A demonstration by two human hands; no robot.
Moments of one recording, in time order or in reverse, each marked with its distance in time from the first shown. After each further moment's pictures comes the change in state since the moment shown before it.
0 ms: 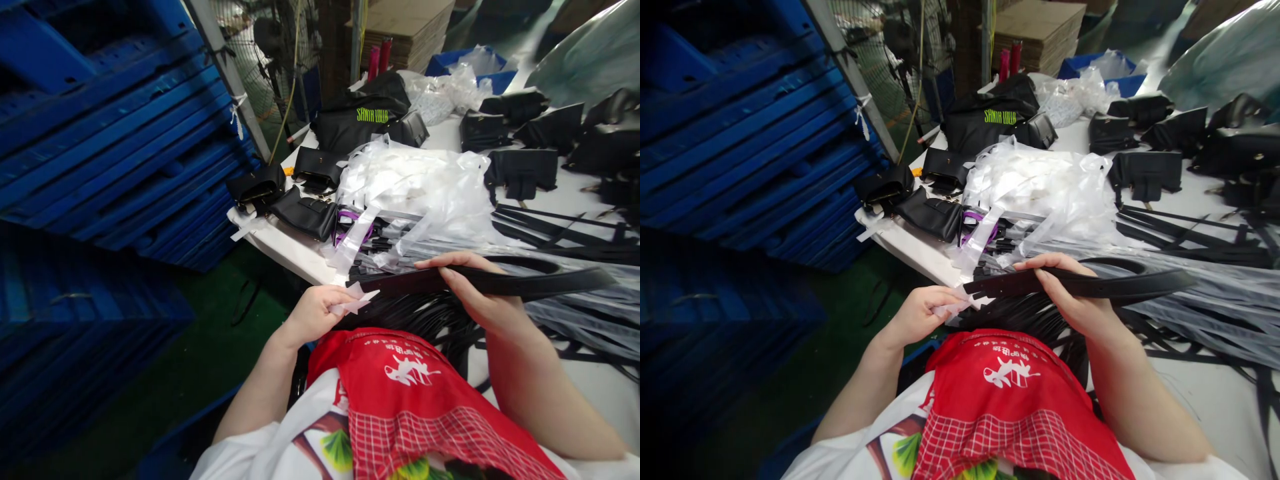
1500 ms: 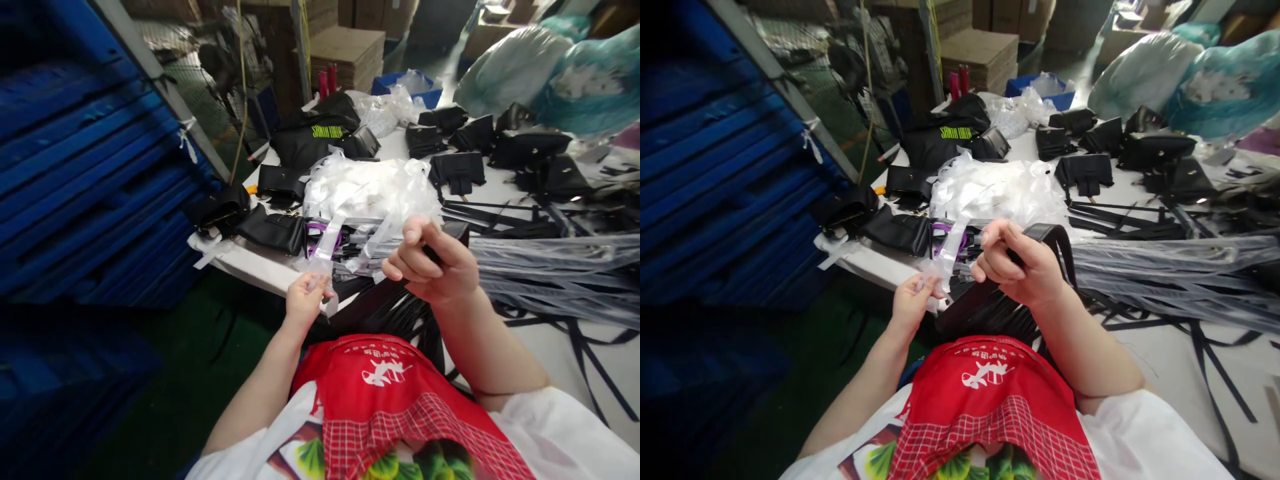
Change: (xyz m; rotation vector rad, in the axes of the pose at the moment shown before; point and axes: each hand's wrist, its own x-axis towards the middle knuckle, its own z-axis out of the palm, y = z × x) left_hand 0.053 -0.026 0.047 -0.250 0.493 -0.386; right_hand 0.028 -0.058 0.006 0.741 -0.146 0.087
